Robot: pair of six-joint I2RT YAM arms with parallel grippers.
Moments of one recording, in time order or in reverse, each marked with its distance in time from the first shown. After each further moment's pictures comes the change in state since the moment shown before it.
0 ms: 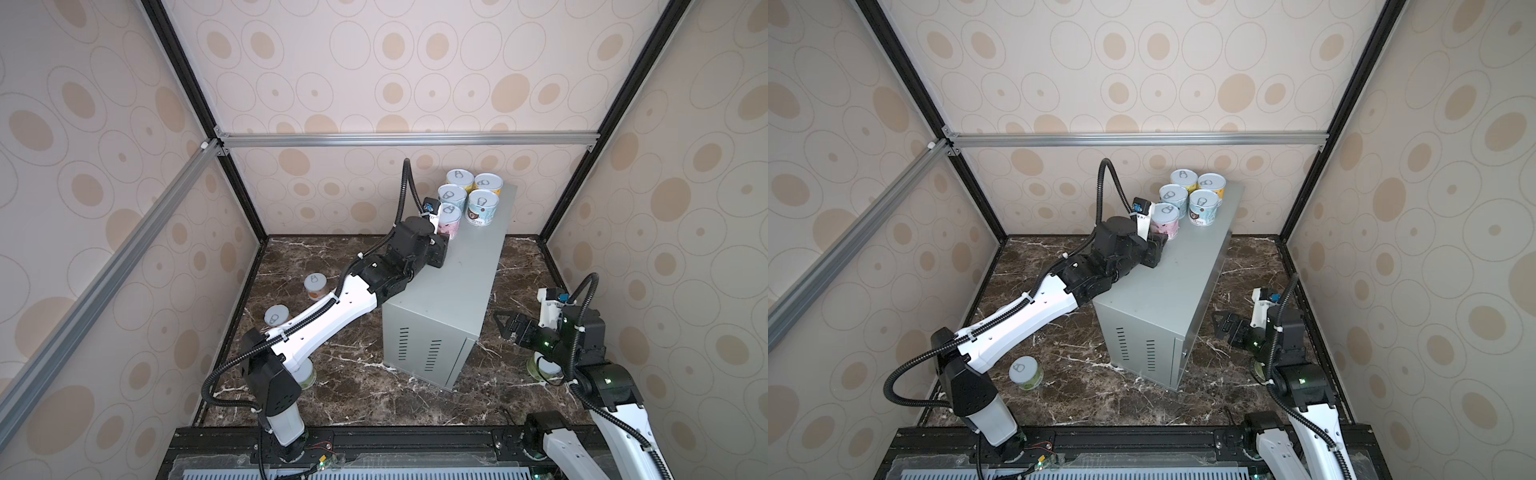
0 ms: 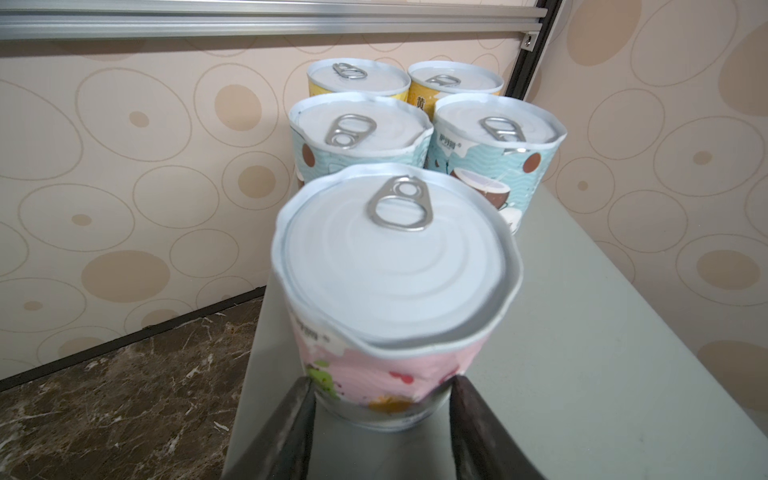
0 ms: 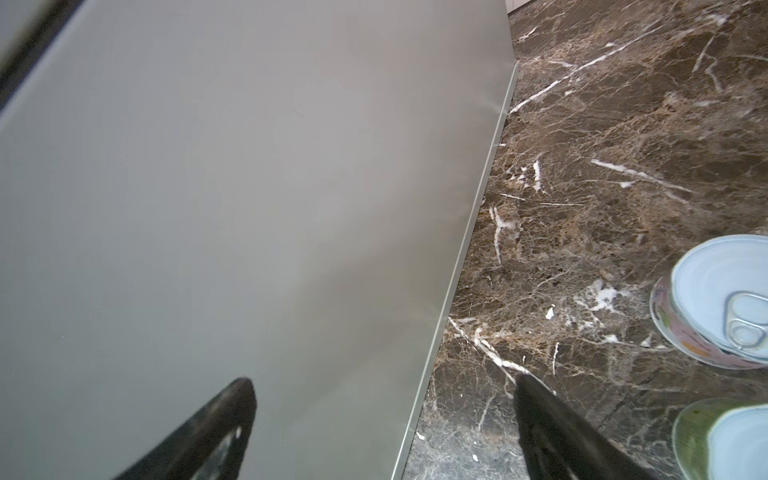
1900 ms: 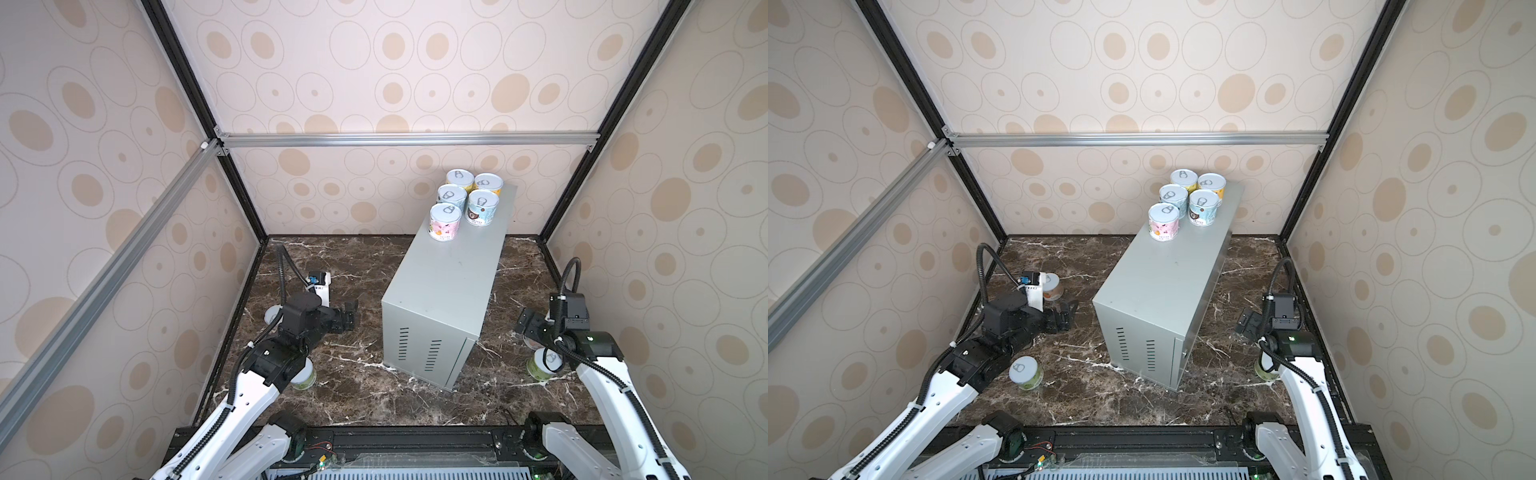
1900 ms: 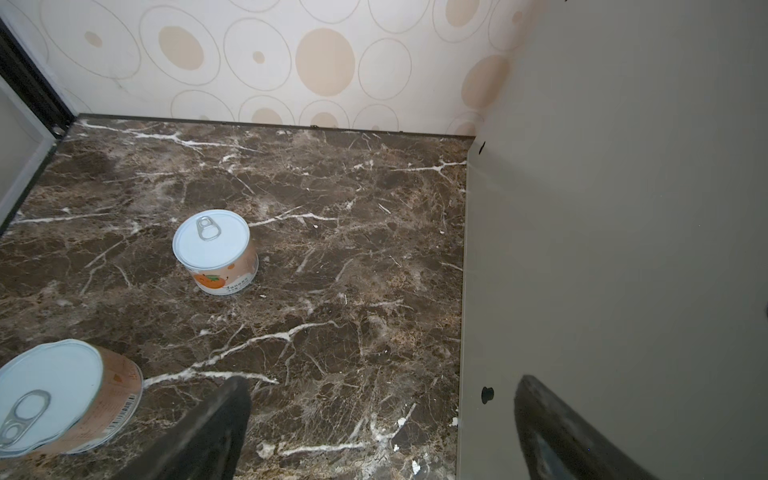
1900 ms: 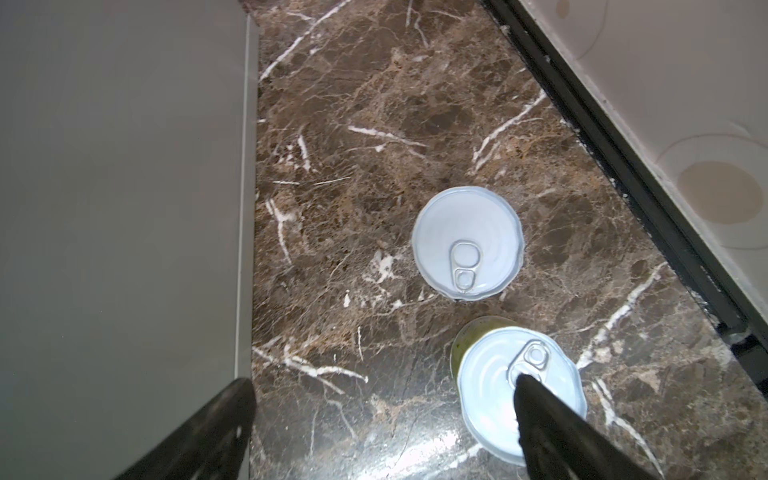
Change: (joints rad) left arm 0.388 -0.872 -0.990 -0.082 0.163 -0.111; right arm -0.166 0.297 0.027 -0.096 0.374 -0.042
